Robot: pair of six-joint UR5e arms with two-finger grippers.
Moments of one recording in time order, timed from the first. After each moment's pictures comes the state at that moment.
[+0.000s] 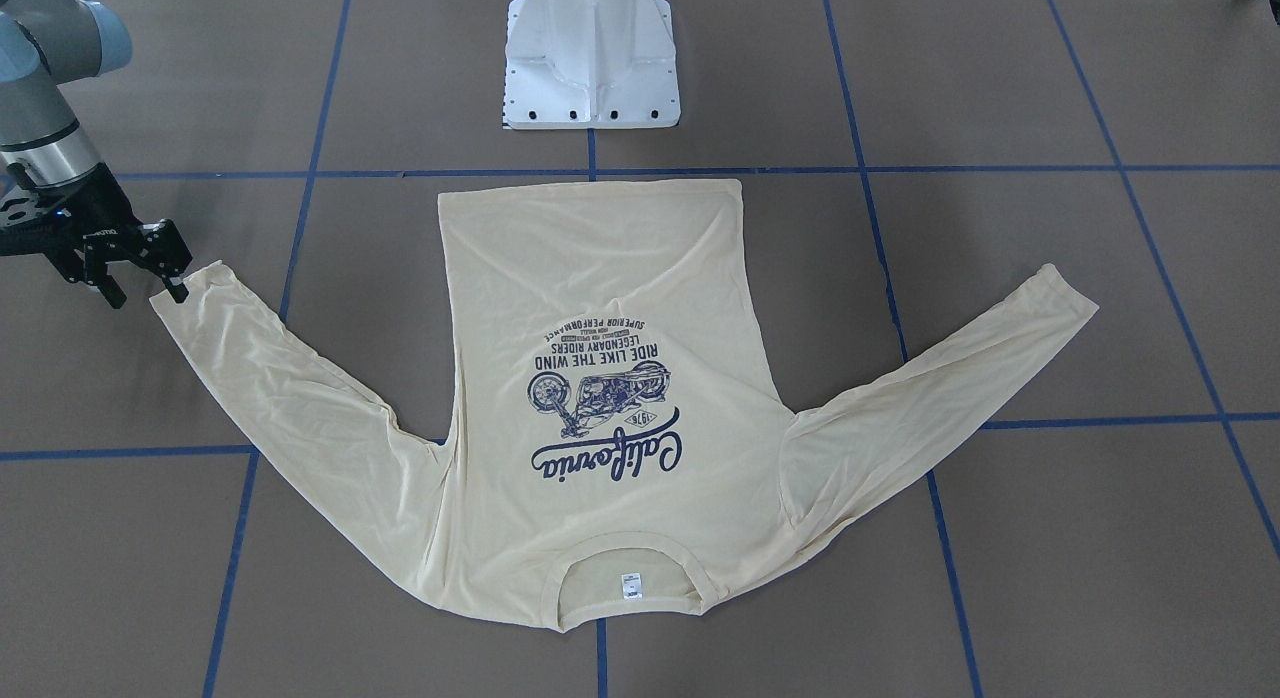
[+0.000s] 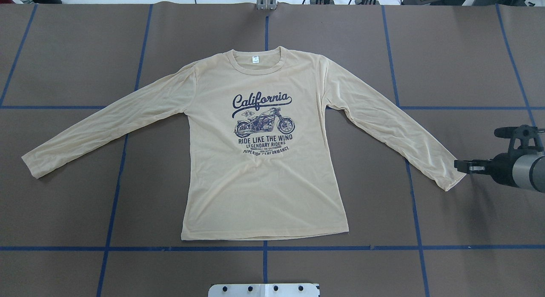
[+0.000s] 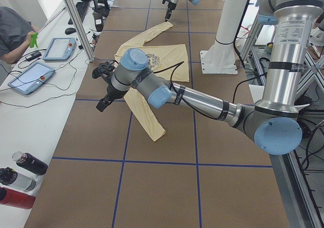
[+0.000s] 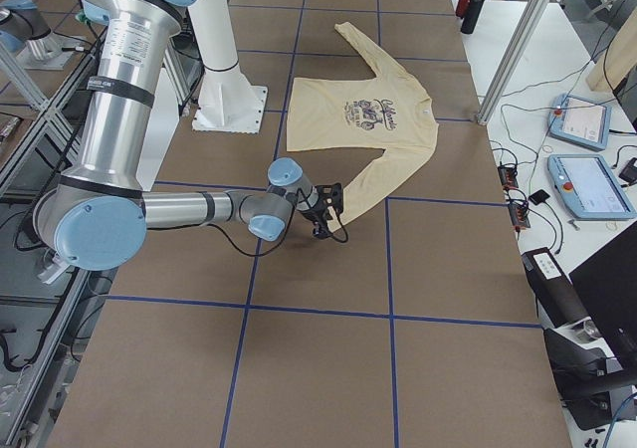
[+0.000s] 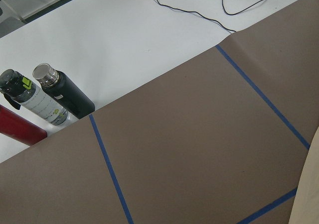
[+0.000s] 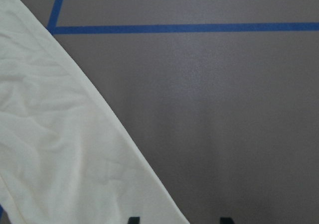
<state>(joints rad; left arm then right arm) -1.53 -1.68 -1.78 -2.03 -2.25 -0.04 0.67 -1.85 1.74 -0.54 1.69 1.11</state>
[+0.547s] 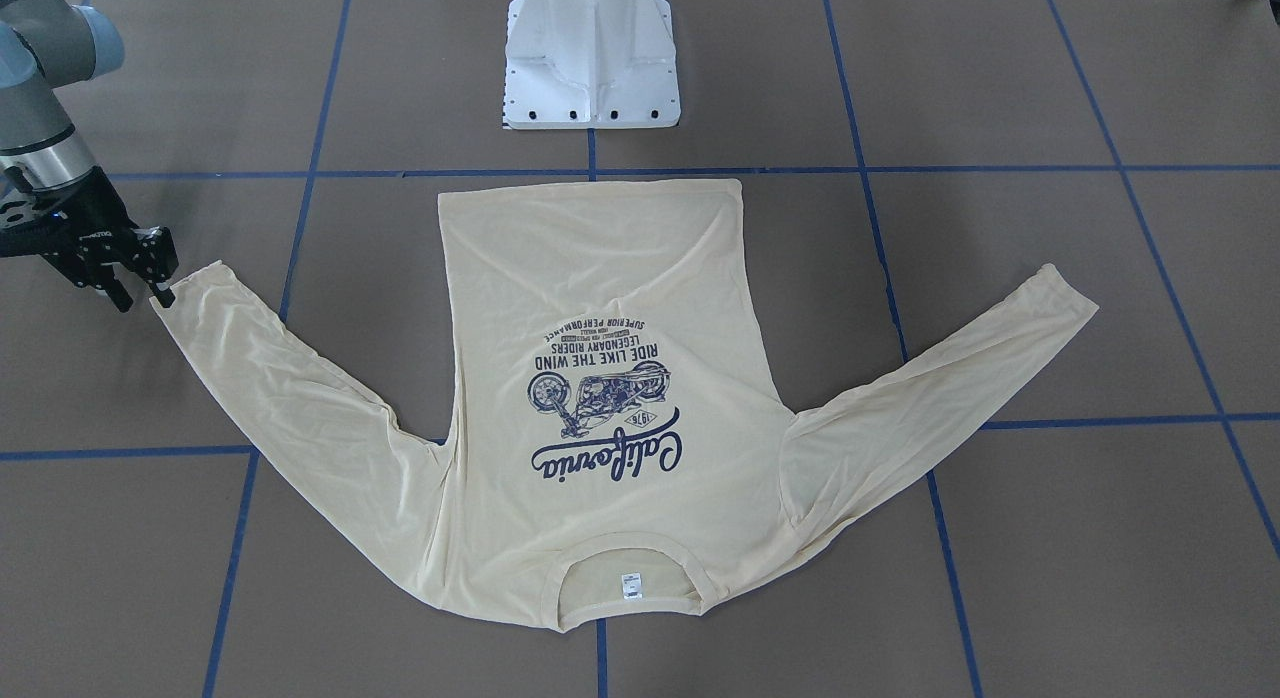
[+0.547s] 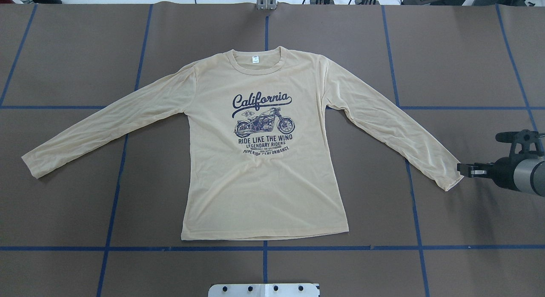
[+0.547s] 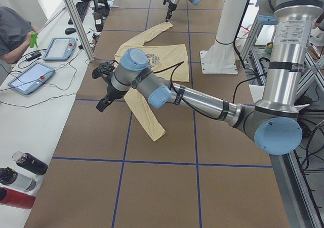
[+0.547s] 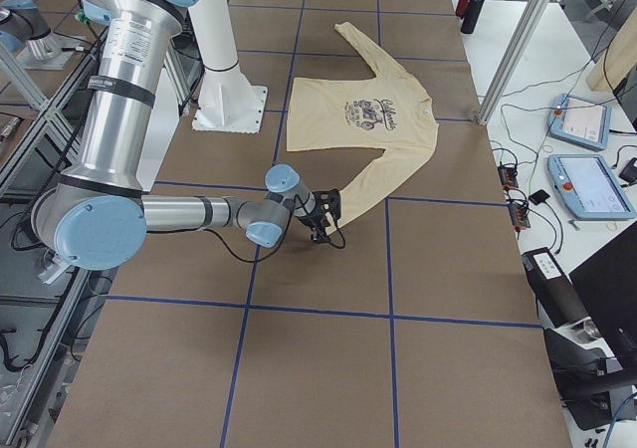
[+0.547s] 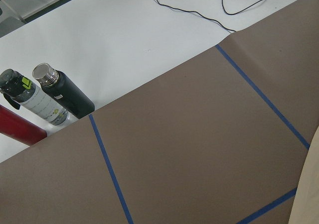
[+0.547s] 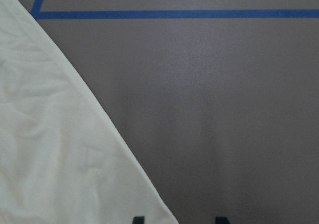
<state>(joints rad) -1.53 -1.68 -1.78 -2.03 -2.25 -0.04 0.65 -1.86 1.71 -0.52 1.68 1.11</state>
